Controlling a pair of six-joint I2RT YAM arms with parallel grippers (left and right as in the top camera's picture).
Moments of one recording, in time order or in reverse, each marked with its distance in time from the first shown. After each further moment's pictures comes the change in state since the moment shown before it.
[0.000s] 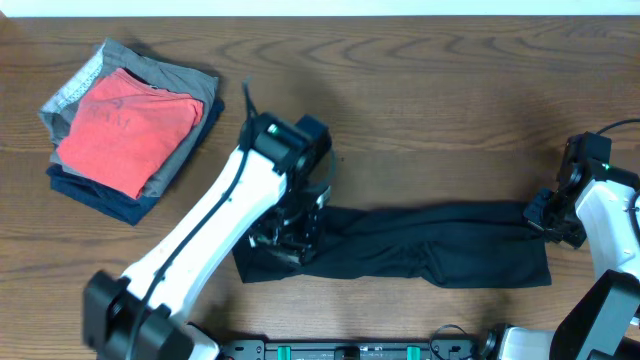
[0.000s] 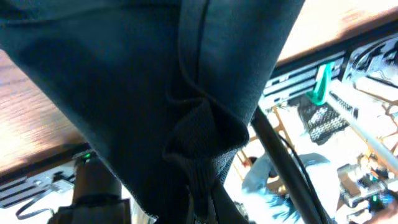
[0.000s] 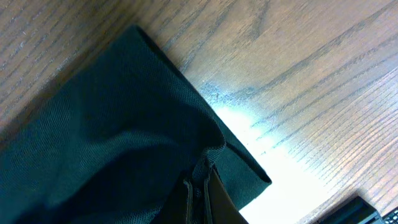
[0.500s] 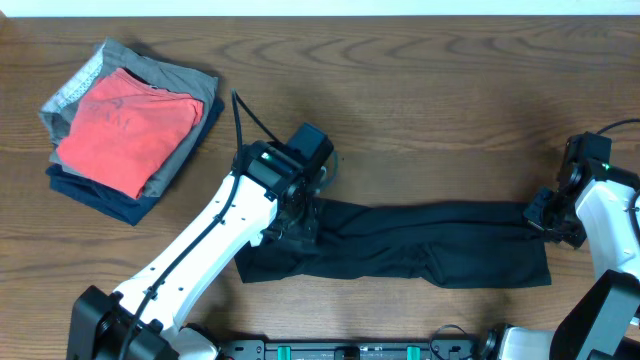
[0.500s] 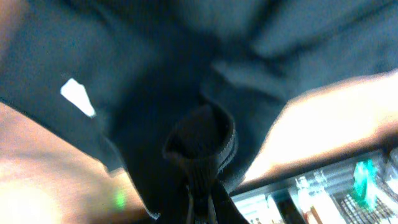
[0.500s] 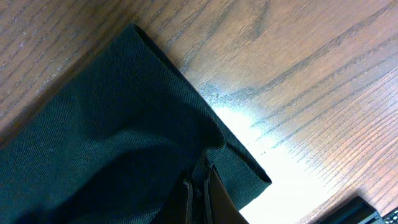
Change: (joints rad) left arm -0.008 -0.076 -0.184 0.402 -0.232 -0.103; right arm 0.000 0.000 0.000 0.000 0.000 0.000
